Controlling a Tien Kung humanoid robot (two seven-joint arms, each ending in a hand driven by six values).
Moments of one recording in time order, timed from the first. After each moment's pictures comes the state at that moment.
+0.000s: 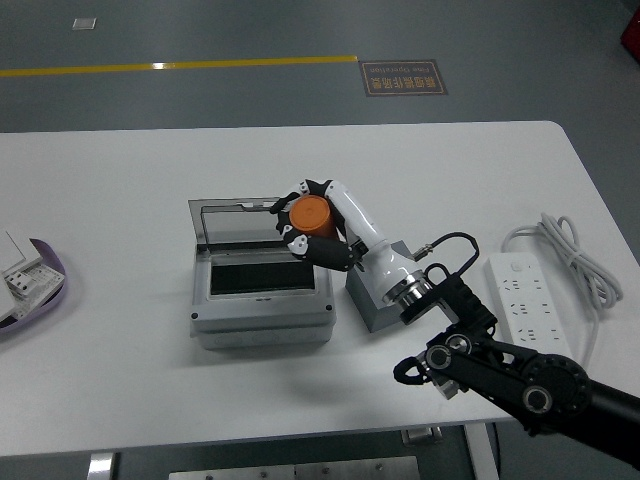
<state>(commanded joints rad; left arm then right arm) 0.04 0.21 -0.14 -0.27 0.36 0.19 0.09 0.54 -0.24 0.46 1.52 -1.19 -0.50 0.16</state>
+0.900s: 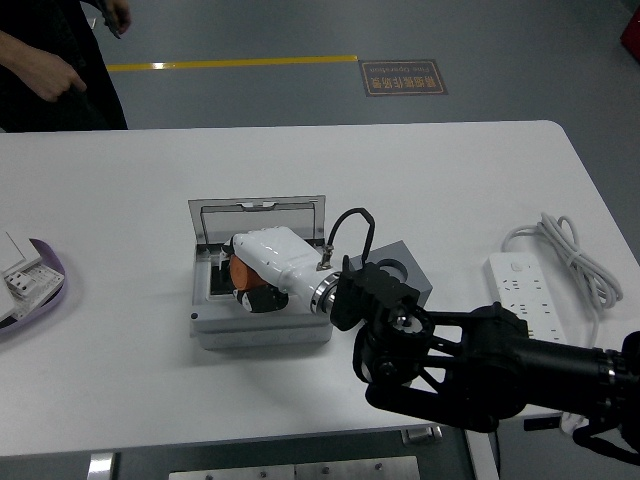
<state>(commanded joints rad) 0.03 0.22 -0.17 -0.27 0.41 0.19 0.11 0.76 -0.13 0.27 1.47 -1.82 -0.19 -0.51</state>
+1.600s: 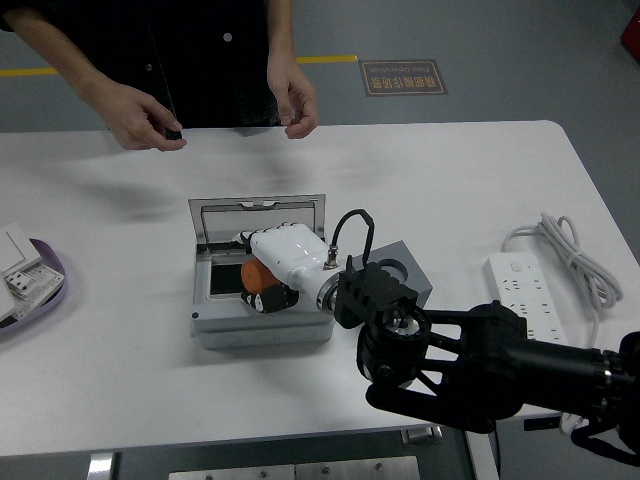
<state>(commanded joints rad) 0.03 0.22 -0.16 -0.27 0.40 0.19 0.10 0.75 -0.12 0.27 1.44 -1.88 -0.15 -0.57</state>
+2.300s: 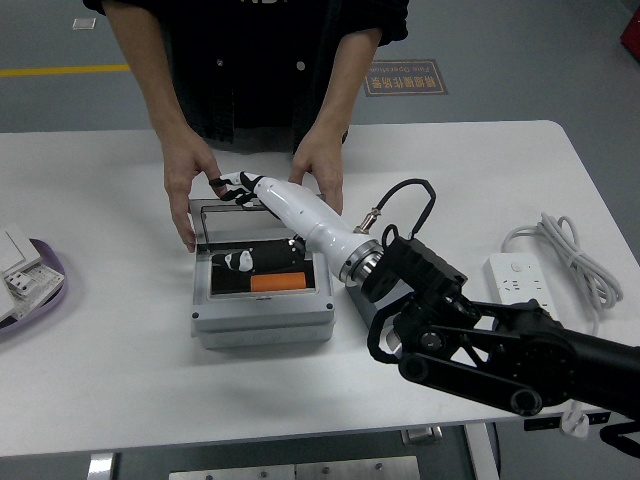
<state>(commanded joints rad) 0.02 0.22 -0.15 -0.27 0.40 0.19 0.10 0.76 -0.25 0.43 1.61 -1.52 -0.38 -0.35</state>
